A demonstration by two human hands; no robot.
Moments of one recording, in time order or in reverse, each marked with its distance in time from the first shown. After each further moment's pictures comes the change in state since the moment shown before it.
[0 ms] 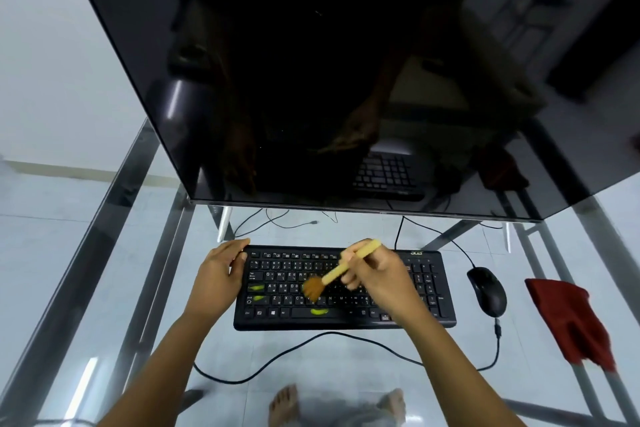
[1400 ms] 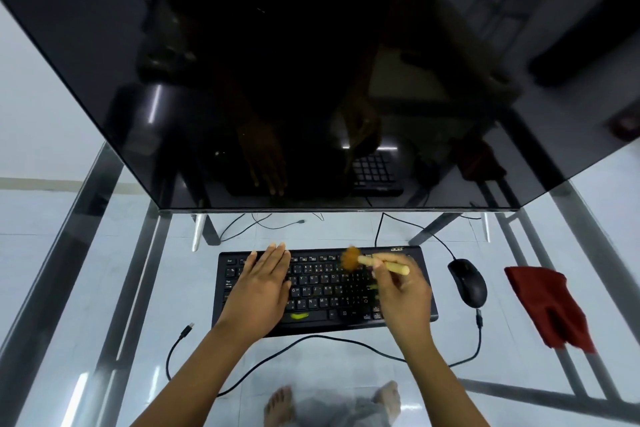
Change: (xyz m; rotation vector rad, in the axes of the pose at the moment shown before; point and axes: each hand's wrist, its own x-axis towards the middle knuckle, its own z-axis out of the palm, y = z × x) left_hand -0.014 0.059 0.060 0.575 -0.223 0.439; right_hand -0.036 0.024 -0.025 0.193 0.405 0.265
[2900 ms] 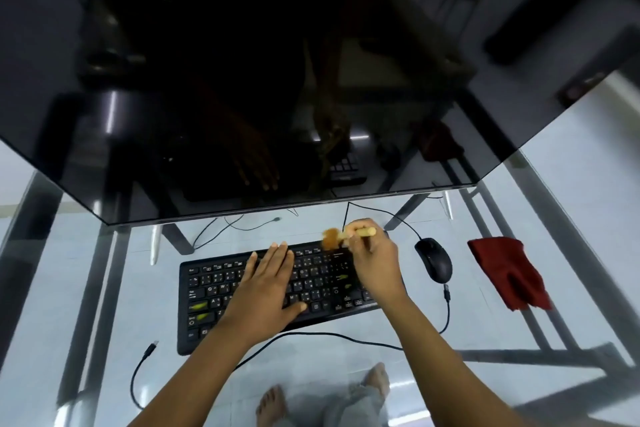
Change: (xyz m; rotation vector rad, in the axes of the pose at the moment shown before) left_hand 0.021 0.049 -0.012 -0.064 -0.300 0.081; right_hand 0.037 -0.001 -0.005 -0.021 -0.075 0.028
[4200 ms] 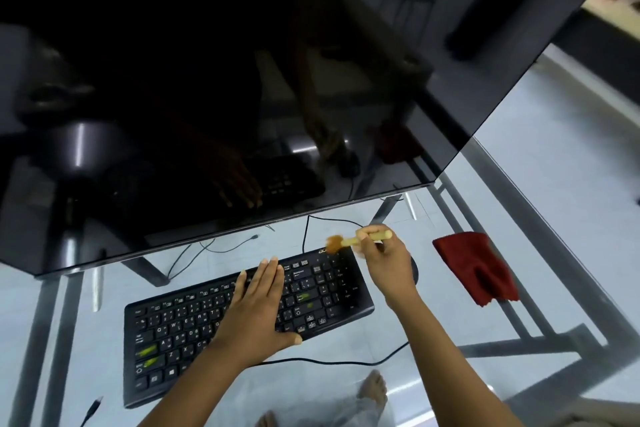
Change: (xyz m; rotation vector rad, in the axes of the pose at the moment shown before) left_hand 0.034 0.044 0.012 0.007 -0.084 0.028; right_hand 0.024 0.044 -0.075 0.067 0.180 0.125
